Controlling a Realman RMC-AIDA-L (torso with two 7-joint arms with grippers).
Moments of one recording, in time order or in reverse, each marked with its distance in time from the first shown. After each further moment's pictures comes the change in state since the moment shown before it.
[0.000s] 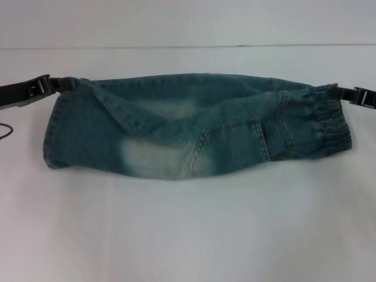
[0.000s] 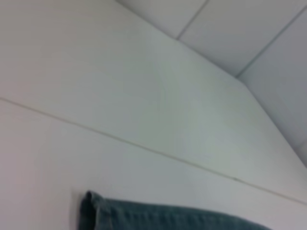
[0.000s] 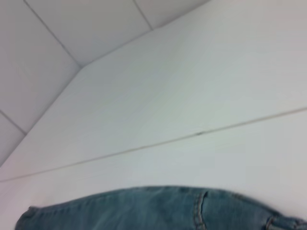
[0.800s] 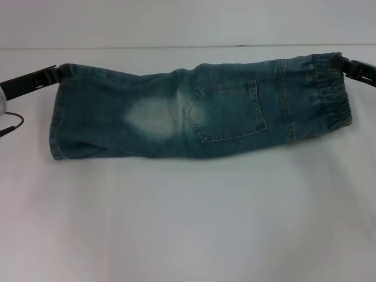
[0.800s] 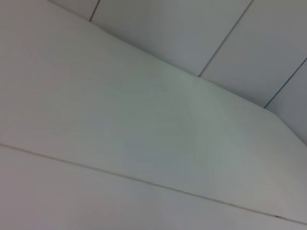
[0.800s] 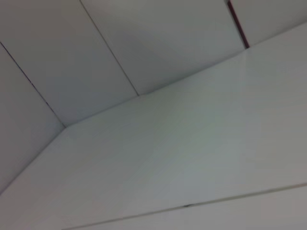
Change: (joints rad) left arm -0.026 -0.050 0.005 -0.053 -0.085 -0.222 0.170; right arm 0.011 0.061 -0.004 0.009 0.227 0.143 -0.197
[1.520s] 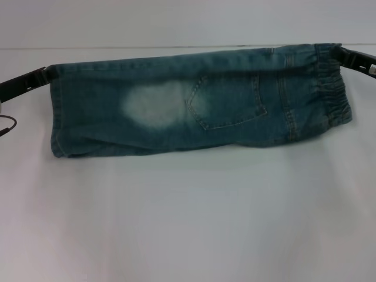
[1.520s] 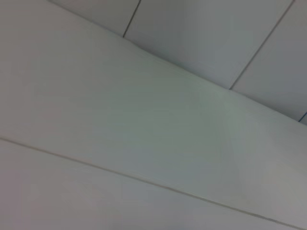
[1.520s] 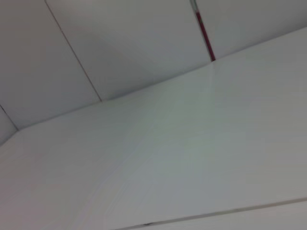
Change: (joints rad) left arm 0.009 -0.004 0.000 -0.028 -0.035 -0.112 0.035; right arm 0.074 0.019 -0.021 0.026 0.007 0.225 -0.026
